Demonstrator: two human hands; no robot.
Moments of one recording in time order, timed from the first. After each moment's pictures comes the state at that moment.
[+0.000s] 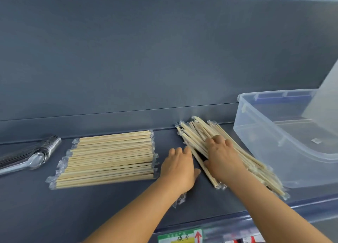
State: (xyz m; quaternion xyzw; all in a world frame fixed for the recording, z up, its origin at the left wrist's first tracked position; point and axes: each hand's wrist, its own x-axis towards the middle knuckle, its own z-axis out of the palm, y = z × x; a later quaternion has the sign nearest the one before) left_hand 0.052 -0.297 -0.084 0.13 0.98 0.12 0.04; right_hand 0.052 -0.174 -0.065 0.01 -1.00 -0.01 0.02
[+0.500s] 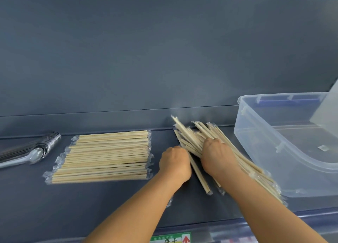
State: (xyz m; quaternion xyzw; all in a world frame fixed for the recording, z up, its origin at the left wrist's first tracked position) left_hand 0.033 -0.275 -0.081 -0.03 0.99 0.14 0.08; right_hand 0.038 -0.169 -0.055 0.04 -1.00 -0.04 0.02
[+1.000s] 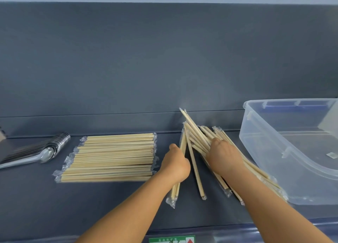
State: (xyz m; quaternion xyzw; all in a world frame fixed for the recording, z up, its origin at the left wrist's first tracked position) left_hand 0.039 -0.292 -0.070 -0.08 0.93 0.34 0.08; right_hand 0.024 -0.162 -0.059 0.00 -1.00 0.04 0.05
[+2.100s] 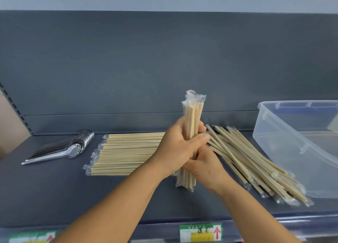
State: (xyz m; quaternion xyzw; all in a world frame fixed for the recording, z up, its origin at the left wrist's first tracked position) left_hand 0.087 -0.364 -0.010 0.16 0.75 0.64 -0.06; right_hand 0.082 -0.259 -0.056 0.19 -0.76 0.62 0.02
